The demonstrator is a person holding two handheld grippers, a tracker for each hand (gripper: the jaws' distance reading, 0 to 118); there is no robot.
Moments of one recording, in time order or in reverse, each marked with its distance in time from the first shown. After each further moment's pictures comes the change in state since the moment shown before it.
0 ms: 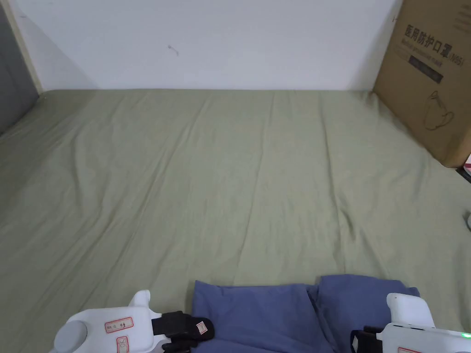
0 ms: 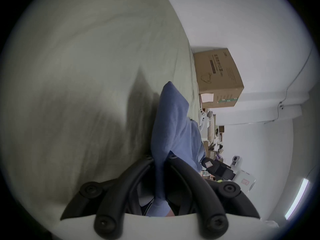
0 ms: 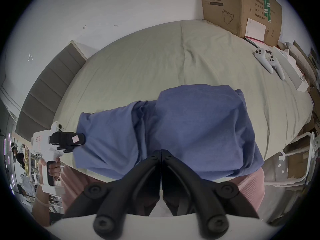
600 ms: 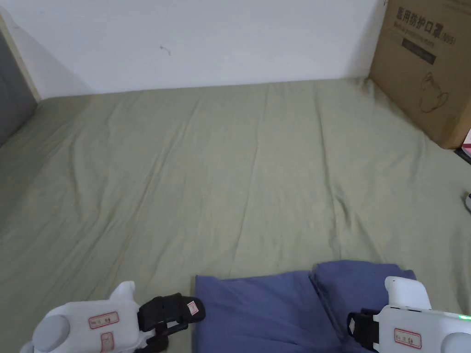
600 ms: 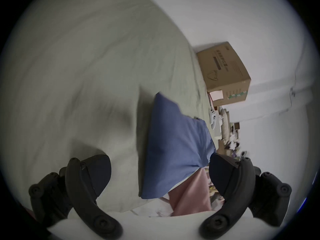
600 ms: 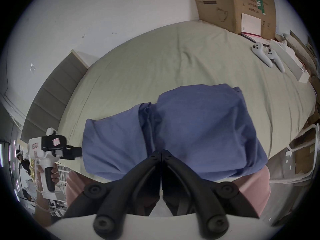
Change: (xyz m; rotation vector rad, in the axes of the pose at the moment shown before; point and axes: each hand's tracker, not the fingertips) left arm 0.023 -0.011 0.019 0.033 0.129 -0.033; right arm 0.010 -0.005 0.000 0.038 0.051 -0.056
